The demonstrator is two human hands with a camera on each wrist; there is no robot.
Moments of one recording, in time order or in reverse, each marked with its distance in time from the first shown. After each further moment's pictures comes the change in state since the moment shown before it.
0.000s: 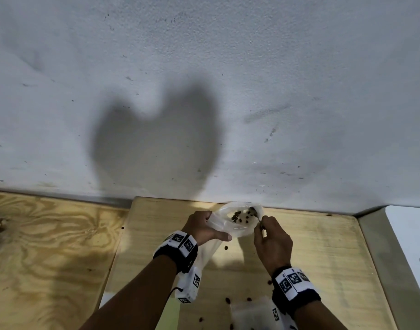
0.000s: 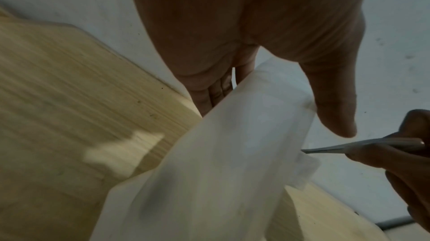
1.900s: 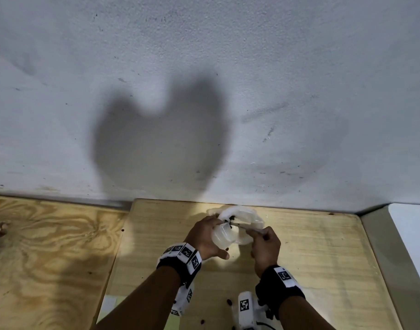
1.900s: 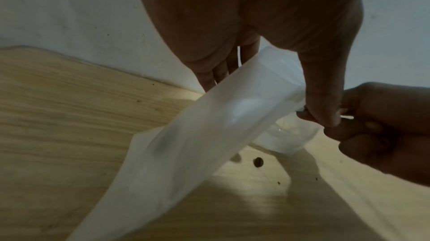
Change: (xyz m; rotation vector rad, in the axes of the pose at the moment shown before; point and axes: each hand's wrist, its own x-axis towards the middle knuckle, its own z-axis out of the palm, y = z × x) left_hand -0.002 -0.019 0.023 0.222 0.005 0.167; right_hand -0.009 0.002 0.044 0.733 -0.042 0.964
